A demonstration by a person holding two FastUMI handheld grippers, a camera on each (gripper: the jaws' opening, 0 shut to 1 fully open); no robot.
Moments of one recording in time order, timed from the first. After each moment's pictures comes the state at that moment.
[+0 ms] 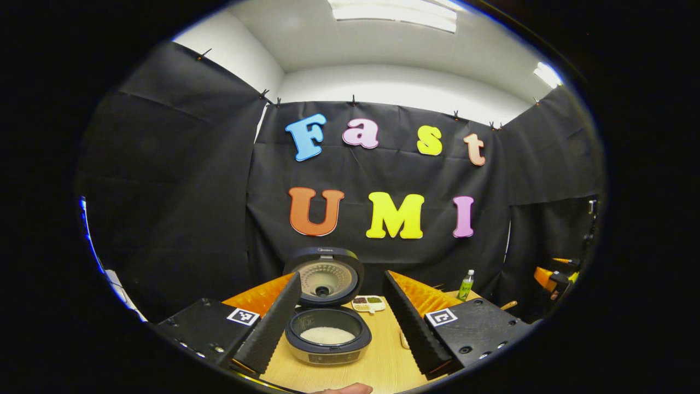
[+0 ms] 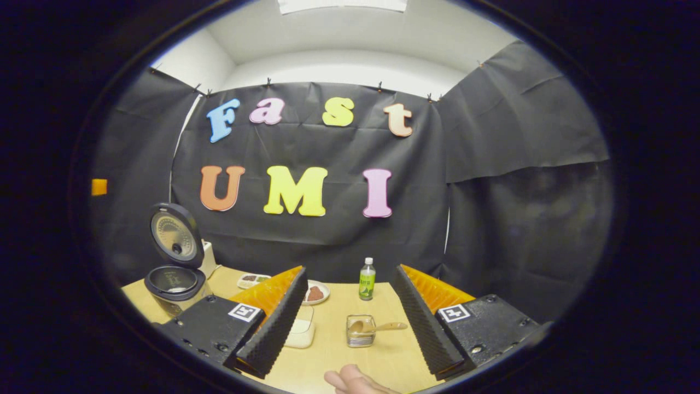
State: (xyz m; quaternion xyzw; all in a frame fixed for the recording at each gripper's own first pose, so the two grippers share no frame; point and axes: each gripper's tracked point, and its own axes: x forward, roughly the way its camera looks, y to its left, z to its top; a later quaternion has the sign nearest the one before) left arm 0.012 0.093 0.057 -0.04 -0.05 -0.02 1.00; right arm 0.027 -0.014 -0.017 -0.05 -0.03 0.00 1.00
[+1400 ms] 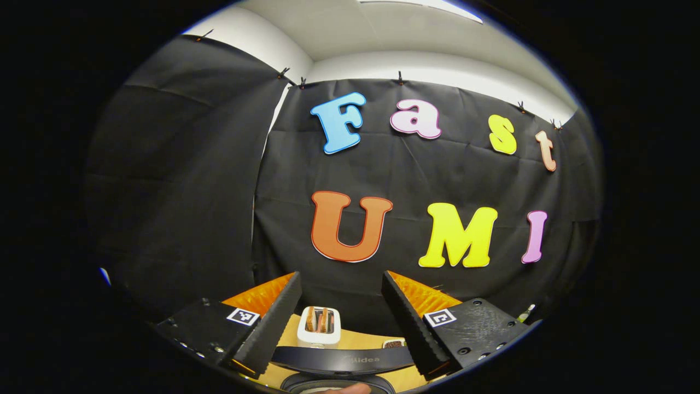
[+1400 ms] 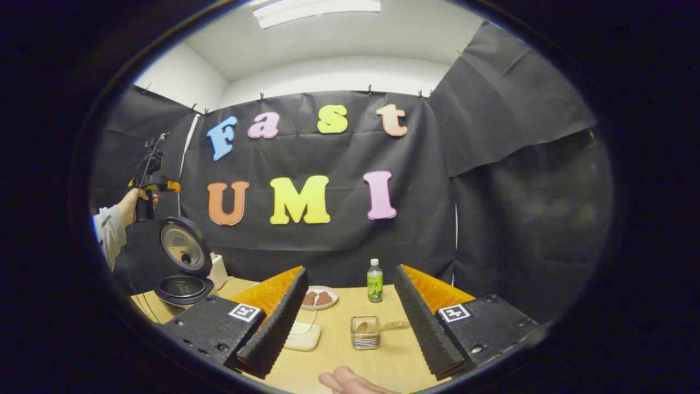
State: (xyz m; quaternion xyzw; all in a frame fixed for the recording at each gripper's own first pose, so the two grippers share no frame) left arm 0.312 0.181 0.104 -0.07 -0.05 0.09 0.99; right arm 0.031 -0.050 -0.029 0.00 -0.06 0.03 1.00
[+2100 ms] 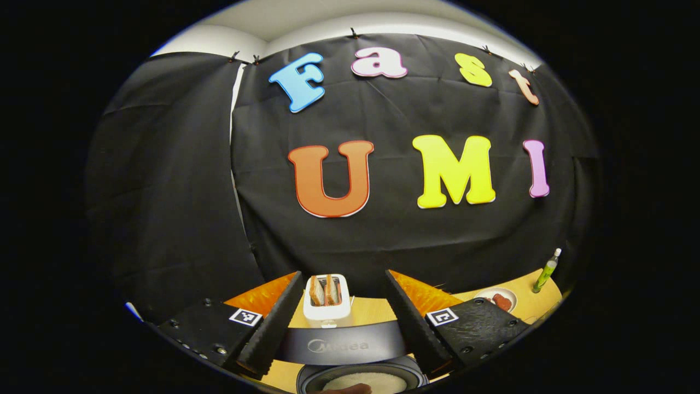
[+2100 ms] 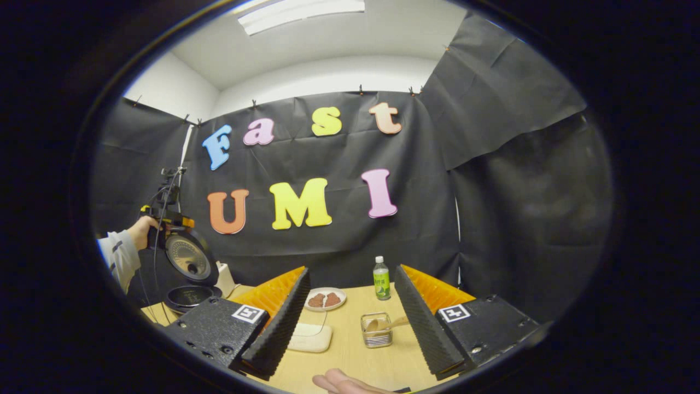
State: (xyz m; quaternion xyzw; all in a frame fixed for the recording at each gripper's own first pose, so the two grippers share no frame) left arm 0.346 0.145 0.023 0.04 0.06 0.08 0.99; right arm 0.021 -0.042 -0.036 0.04 -0.06 0.03 1.00
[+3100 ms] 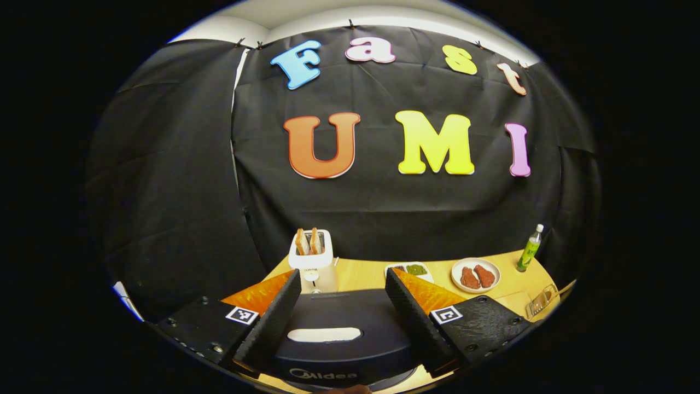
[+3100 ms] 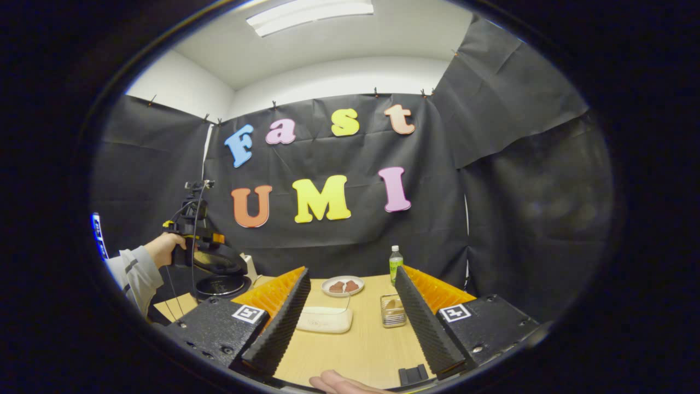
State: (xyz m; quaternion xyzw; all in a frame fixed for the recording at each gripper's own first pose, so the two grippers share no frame) left arm 0.255 0.100 -0.089 0.01 0.14 0.04 0.99; right arm -0.078 0.002 -0.059 0.02 -0.05 0.06 1.00
